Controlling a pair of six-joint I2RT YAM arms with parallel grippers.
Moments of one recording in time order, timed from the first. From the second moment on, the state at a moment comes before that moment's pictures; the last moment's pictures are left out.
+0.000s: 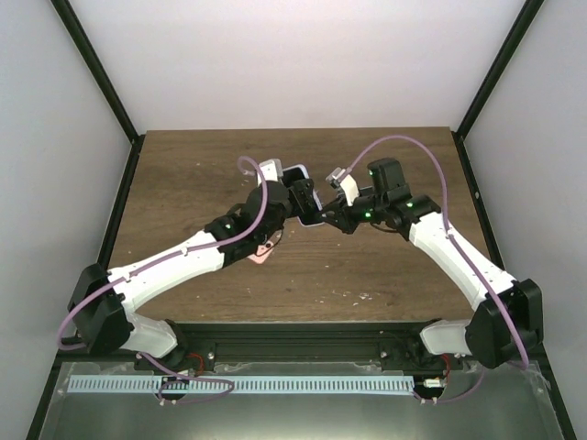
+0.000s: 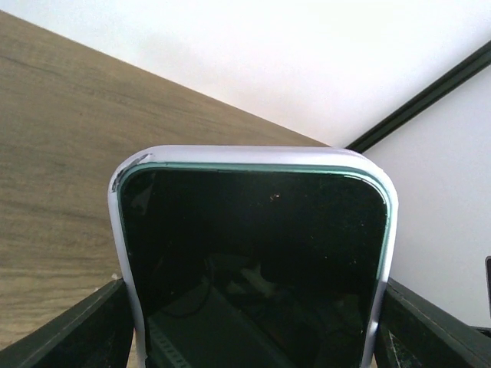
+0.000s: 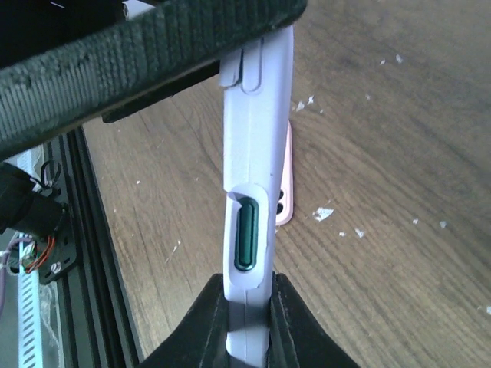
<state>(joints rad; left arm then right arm) -0.91 1.41 1.11 -0.09 -0.44 -0.86 0.42 1.31 1.08 -0.52 -0.72 -0.13</state>
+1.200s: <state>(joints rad) -0.57 1.12 0.62 0.74 0.72 -0.69 0.40 1.18 1.08 -0.67 -1.14 -0.27</state>
